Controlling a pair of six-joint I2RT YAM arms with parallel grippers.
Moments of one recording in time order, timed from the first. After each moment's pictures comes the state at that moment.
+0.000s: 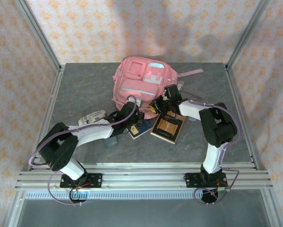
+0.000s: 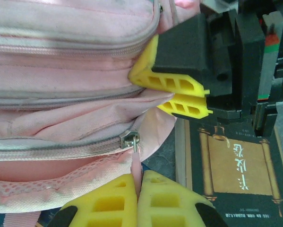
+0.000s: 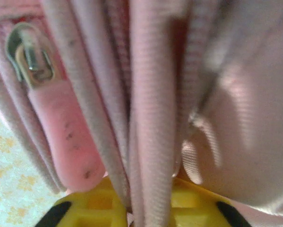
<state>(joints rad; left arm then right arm) -0.71 1.56 0.85 0.04 -0.10 -0.49 0.41 1.87 1.08 -0.02 -0.53 1.27</state>
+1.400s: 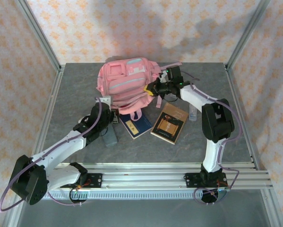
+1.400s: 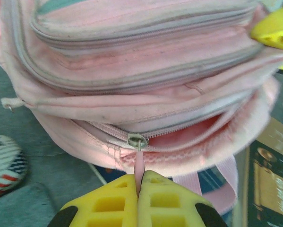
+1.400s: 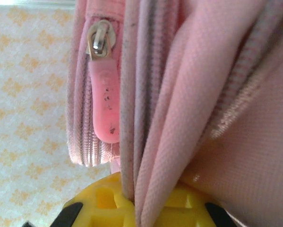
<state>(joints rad) -0.49 1.12 0.64 -0.10 -0.11 -0.49 0.33 1.95 1.45 -0.24 -0.79 0.98</state>
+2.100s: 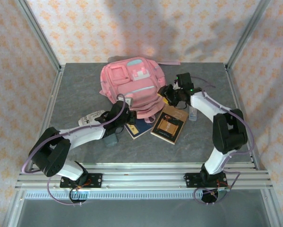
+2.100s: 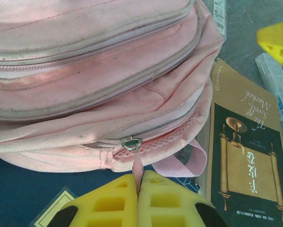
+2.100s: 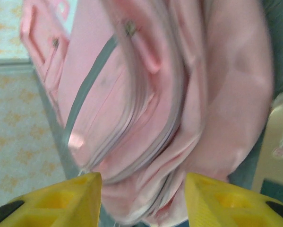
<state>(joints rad) -0.61 1.47 0.76 0.05 -0.03 -0.54 0.31 1.71 1.21 -0.32 -0.48 0.97</state>
